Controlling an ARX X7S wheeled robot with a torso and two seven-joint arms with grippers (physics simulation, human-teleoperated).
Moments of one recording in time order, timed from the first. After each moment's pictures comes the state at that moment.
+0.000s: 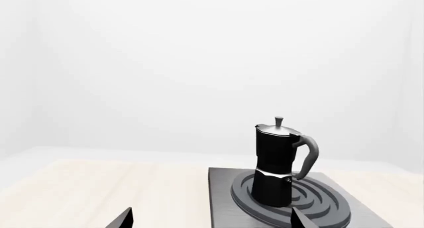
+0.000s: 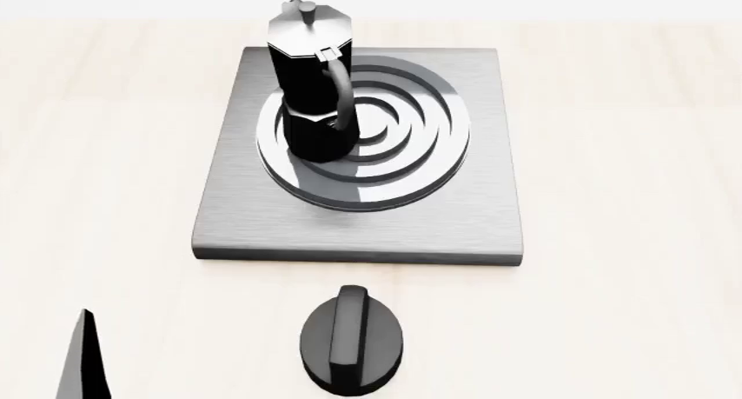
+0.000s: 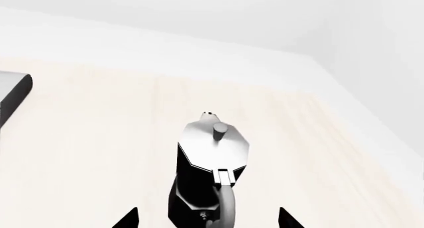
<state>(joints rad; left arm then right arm) 0.12 -0.44 0.27 0.65 -0.30 0.00 -0.44 1.03 1.28 -0.89 0.36 1.19 0.24 0.04</state>
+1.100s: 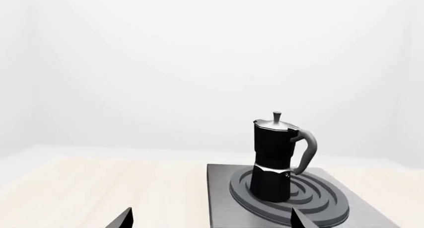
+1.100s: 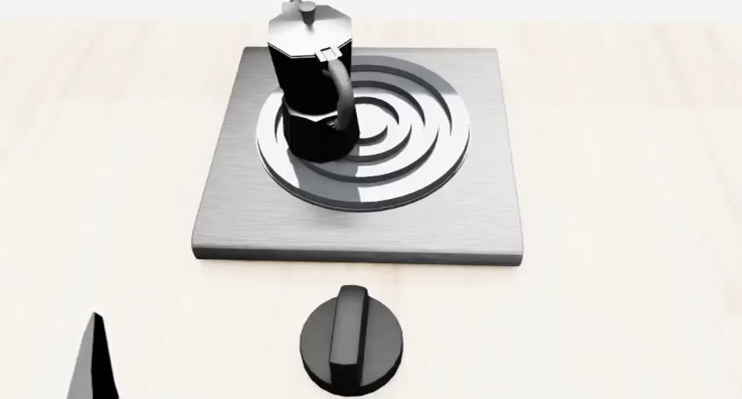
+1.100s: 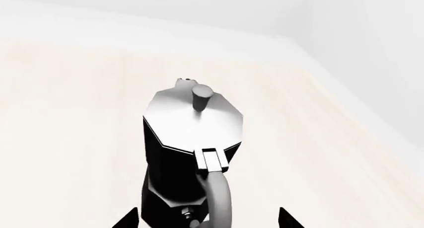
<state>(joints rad) 0.11 -0.44 0.29 0.63 -0.30 0.01 -0.44 1.09 0.97 -0.91 0.85 1.02 0.13 -0.04</state>
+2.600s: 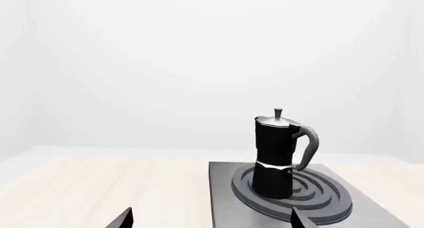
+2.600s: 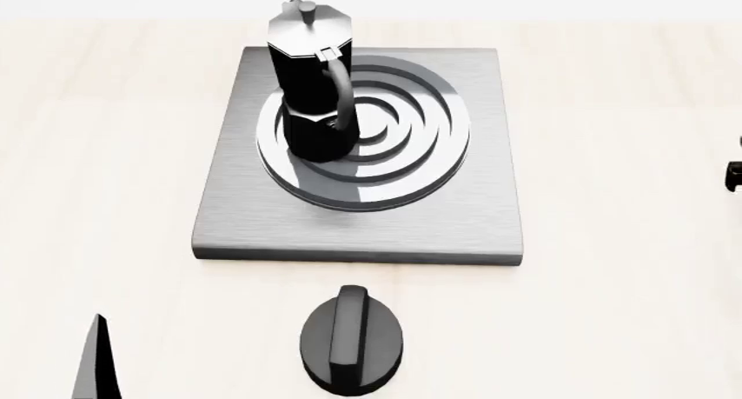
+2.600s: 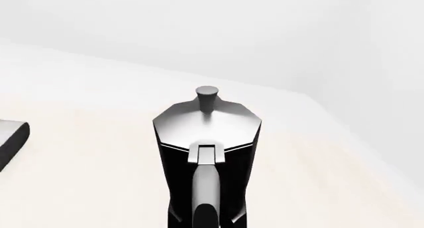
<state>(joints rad) 0.11 -0.46 0.31 0.61 -0.29 0.01 -0.45 1.22 0.73 -0.79 1.02 0.77 0.01 -0.10</state>
